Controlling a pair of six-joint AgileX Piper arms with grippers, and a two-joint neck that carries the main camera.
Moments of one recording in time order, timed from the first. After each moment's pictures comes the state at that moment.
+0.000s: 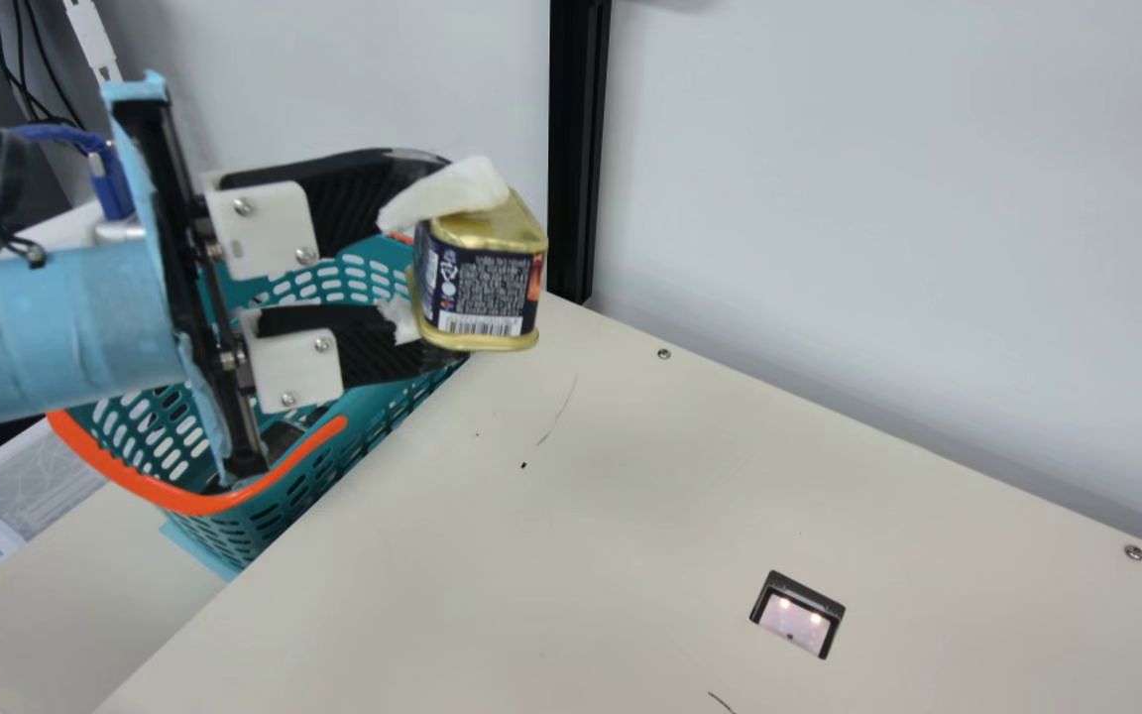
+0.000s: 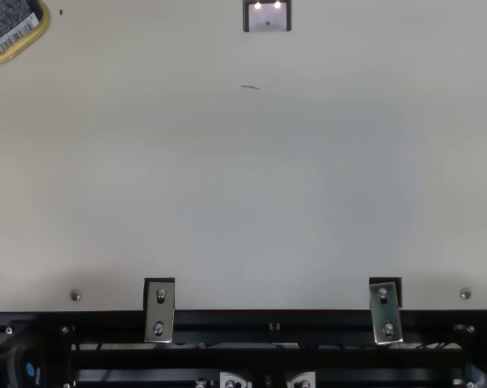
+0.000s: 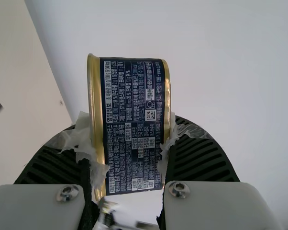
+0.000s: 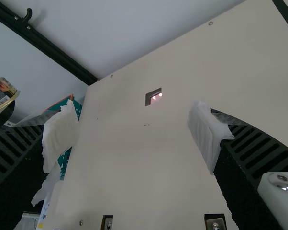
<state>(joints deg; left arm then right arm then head) 24.9 52.7 -43.3 -83.5 54.0 -10.2 -0.6 21.6 -57.9 21.5 69.9 23.2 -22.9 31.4</state>
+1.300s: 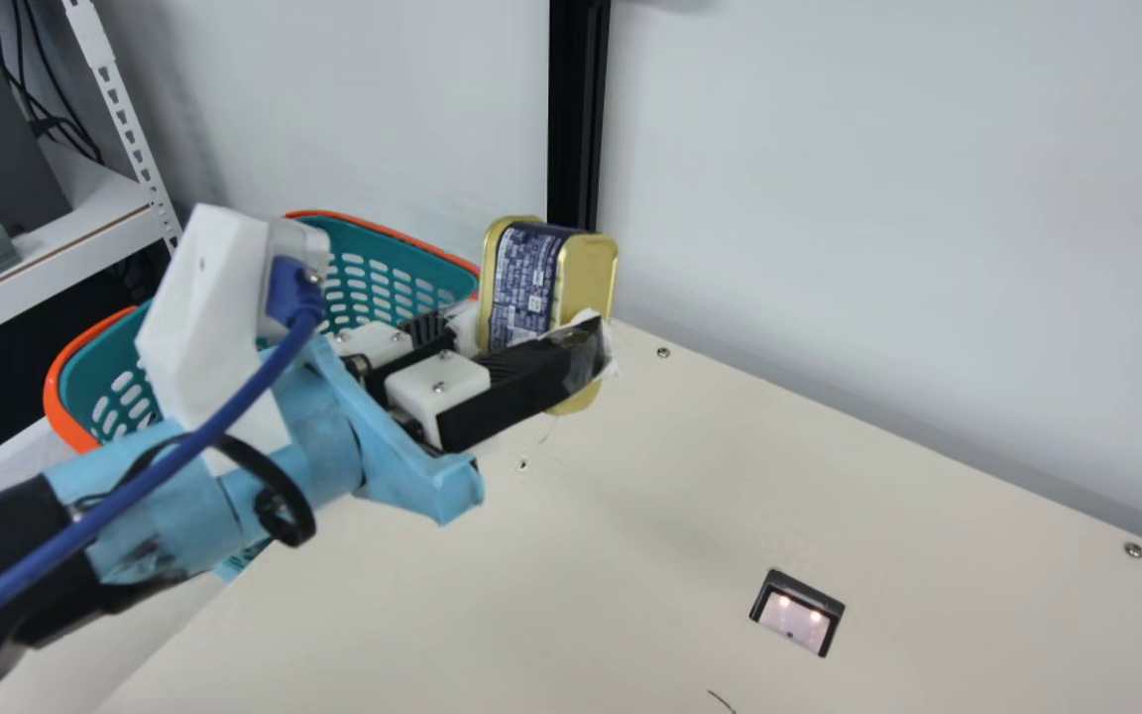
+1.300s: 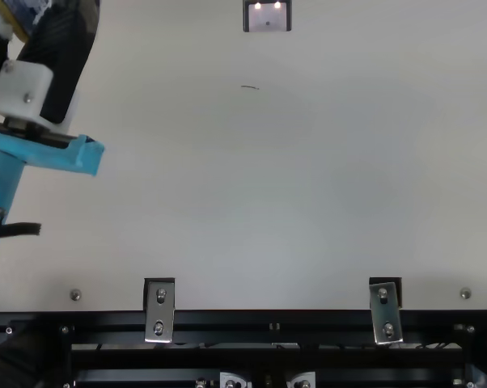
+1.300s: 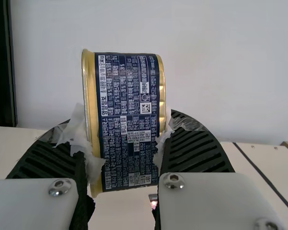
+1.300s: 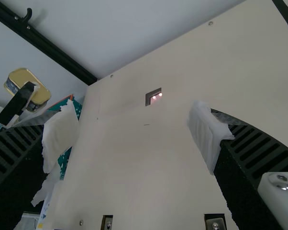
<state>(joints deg) -27.0 52.7 -32.6 -62.0 -12.2 40.1 -0.6 21.6 -57.9 21.5 69.9 23.2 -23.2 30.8</state>
